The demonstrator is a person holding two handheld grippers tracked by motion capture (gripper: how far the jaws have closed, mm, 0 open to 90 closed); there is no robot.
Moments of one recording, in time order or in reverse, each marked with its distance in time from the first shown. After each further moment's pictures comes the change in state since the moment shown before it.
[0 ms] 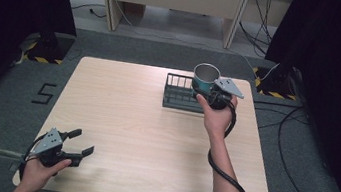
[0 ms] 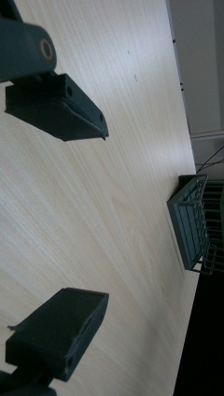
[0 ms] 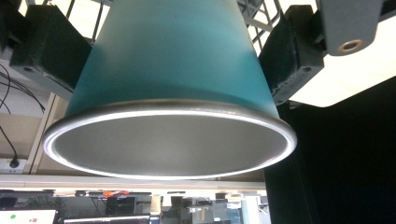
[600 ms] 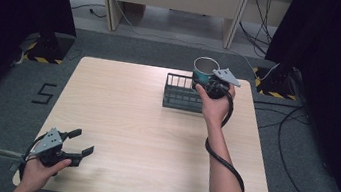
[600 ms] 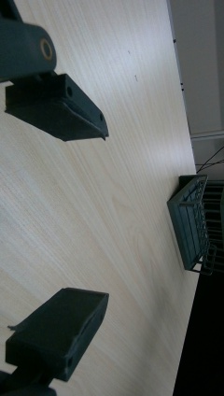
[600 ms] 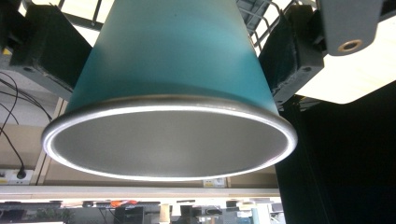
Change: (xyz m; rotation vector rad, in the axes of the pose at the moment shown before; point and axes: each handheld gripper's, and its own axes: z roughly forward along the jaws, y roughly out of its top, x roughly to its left) left arm 0.000 0.000 0.000 -0.001 0.001 -0.003; right arm -0.010 0.007 0.035 0.036 -0.037 0.024
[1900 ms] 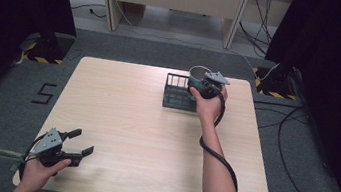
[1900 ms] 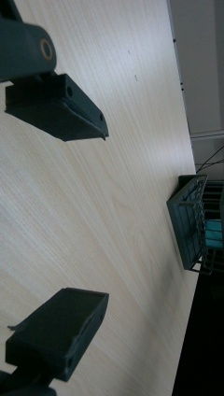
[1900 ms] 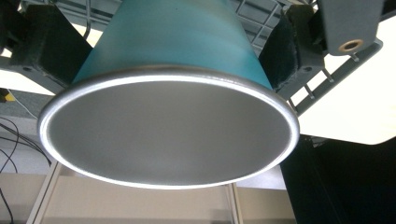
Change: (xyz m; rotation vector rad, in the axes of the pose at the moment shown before) left arm 0.000 0.000 0.000 -0.001 -0.003 0.000; right arm -0.003 -0.034 0.037 0.180 -0.041 0.023
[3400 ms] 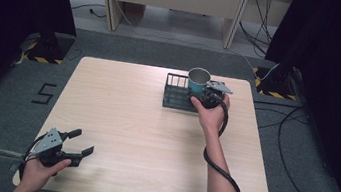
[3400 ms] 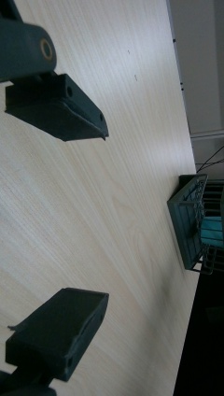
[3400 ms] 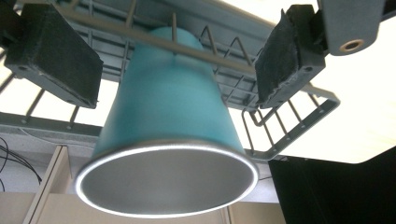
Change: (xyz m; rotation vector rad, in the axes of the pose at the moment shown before) left arm -0.001 0.000 0.000 0.002 0.000 0.004; right arm 0.003 -0.018 -0.033 0.049 0.031 0.009
